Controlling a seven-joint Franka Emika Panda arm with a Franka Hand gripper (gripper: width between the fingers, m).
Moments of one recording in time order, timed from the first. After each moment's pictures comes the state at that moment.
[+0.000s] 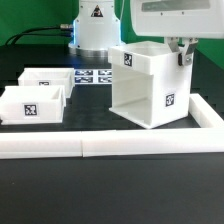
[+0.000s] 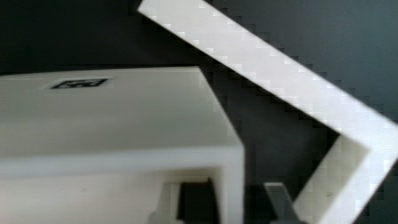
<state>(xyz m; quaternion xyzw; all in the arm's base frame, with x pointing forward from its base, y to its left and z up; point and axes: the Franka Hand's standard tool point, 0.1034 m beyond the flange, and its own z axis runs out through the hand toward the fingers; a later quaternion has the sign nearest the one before) 0.560 0.111 0.097 -0.84 0.53 0.00 0.07</state>
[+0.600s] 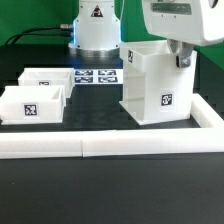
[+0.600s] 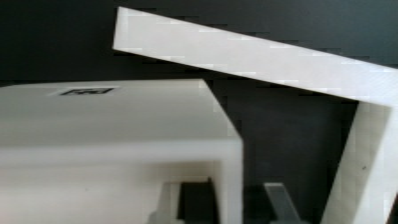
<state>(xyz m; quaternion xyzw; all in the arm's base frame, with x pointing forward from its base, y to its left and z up) 0.560 0.114 0.097 -0.78 0.62 0.02 0.07</state>
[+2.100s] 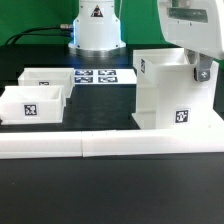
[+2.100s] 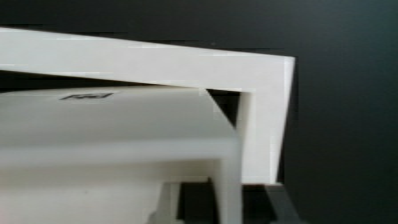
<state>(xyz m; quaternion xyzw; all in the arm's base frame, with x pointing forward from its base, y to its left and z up) 0.641 0.120 0.098 -0.74 0.67 0.02 0.09</state>
